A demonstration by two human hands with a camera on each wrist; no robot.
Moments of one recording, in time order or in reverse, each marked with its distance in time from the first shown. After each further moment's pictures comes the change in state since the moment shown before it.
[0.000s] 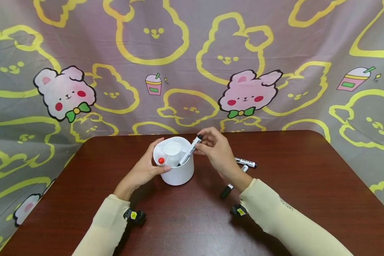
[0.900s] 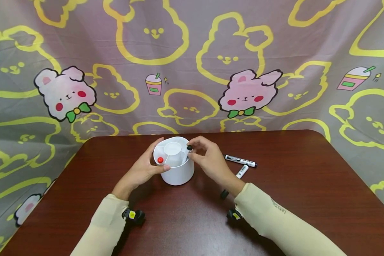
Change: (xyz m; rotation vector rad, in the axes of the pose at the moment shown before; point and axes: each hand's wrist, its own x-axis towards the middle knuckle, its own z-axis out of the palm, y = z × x) left_hand 0.000 0.002 -0.005 -0.008 -0.022 -0.019; right_hand -0.007 0.016 0.010 -0.397 -0.045 -0.076
